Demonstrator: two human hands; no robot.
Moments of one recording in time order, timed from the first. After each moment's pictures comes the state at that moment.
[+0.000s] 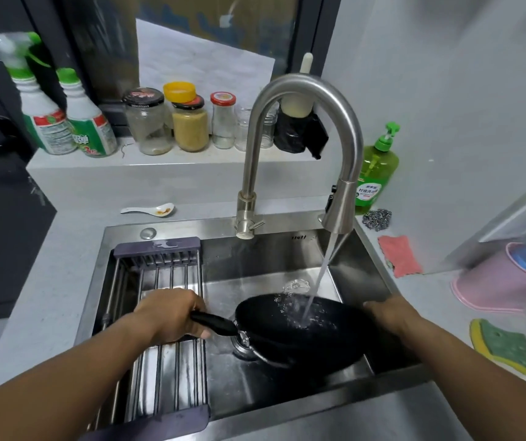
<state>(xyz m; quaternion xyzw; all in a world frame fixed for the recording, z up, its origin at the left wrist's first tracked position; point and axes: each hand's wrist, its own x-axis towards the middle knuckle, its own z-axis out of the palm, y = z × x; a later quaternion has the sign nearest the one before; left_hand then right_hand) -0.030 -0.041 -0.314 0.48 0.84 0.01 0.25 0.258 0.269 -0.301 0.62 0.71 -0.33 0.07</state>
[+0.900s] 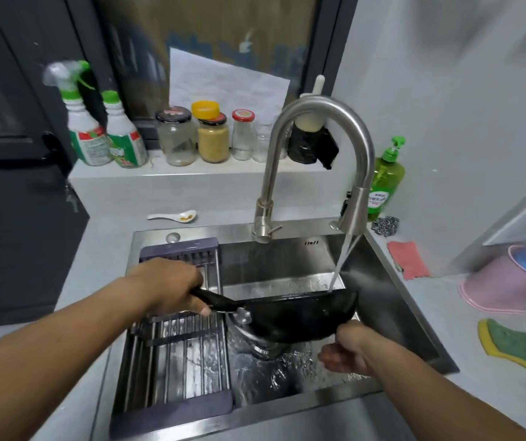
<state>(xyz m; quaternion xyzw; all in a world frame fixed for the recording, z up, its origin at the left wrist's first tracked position) -0.049 -0.073 -0.219 0.54 0.81 -0.11 0.17 0.219 0.158 -0.321 0.64 0.52 -0.56 0.10</state>
